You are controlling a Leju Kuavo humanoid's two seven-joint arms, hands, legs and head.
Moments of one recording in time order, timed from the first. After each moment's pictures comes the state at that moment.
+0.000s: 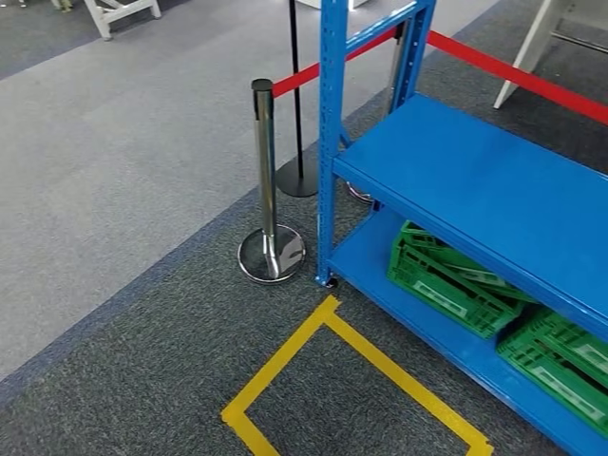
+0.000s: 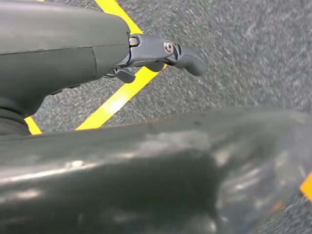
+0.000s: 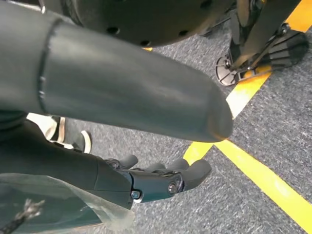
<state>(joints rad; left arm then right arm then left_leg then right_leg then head) 0.04 -0.23 0.97 -0.35 -0.92 0.15 -0.35 0.09 0.21 -0.72 -0.46 0.55 -0.08 0.06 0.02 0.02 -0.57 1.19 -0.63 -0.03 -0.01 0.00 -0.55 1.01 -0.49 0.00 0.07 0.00</state>
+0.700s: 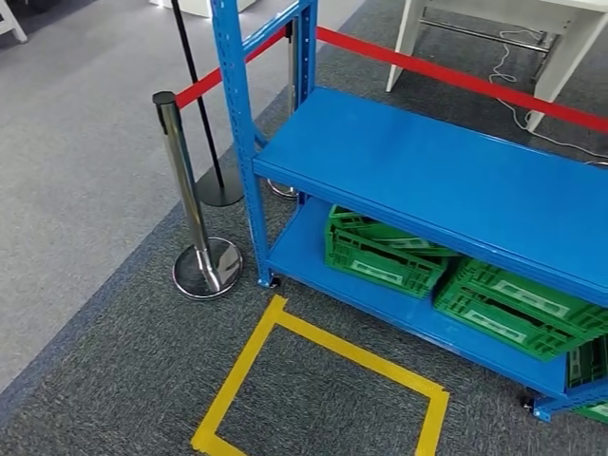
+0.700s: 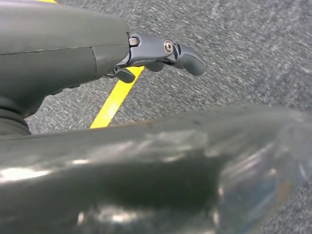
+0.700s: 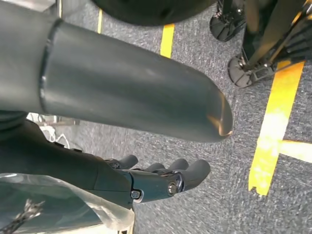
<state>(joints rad) 0.02 -0.20 0.99 -0.24 -0.91 0.20 -0.35 0.11 0.21 -0.83 -0.52 0.53 -0.02 0.13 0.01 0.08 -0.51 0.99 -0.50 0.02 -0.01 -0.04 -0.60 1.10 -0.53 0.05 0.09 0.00</state>
